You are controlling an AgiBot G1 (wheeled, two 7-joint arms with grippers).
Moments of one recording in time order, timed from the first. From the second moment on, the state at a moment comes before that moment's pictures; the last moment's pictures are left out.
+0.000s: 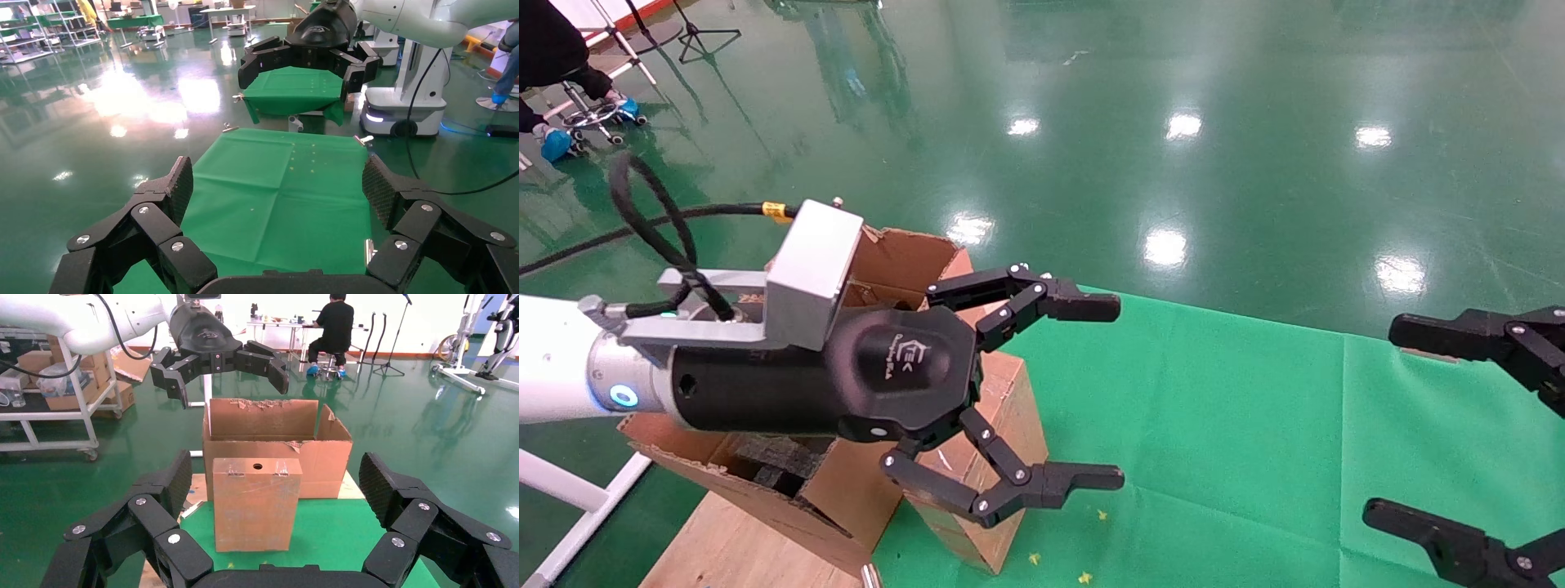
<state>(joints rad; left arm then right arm) -1.08 0.61 0.28 -1.28 0.73 1.49 -0.19 1.08 -0.59 -0.34 1.25 -0.68 -1.47 0.15</state>
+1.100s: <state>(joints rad) -1.25 0.53 0.39 -1.34 1.05 1.48 -0.32 1.08 -0.59 -0.34 1.25 -0.68 -1.46 0.15</state>
